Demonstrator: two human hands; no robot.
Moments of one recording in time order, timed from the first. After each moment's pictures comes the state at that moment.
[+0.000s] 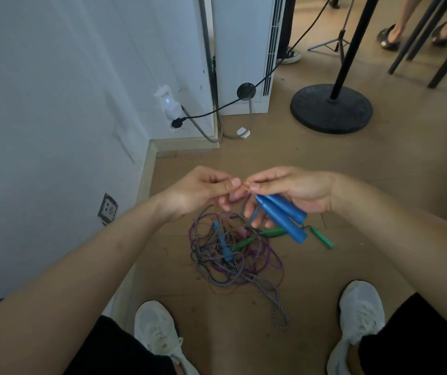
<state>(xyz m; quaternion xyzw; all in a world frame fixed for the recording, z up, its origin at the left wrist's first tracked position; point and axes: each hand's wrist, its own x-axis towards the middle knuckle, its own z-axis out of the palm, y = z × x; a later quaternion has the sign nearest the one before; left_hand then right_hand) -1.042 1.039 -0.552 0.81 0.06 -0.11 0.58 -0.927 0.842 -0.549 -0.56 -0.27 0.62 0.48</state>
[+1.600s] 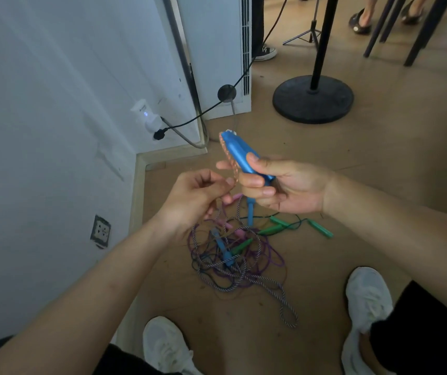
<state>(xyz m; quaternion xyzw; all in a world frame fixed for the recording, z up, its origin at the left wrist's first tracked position) -1.040 1.009 -0.546 0.76 0.15 0.01 0.63 -0.937 0.833 -0.542 -0.39 -0.23 0.58 0.68</state>
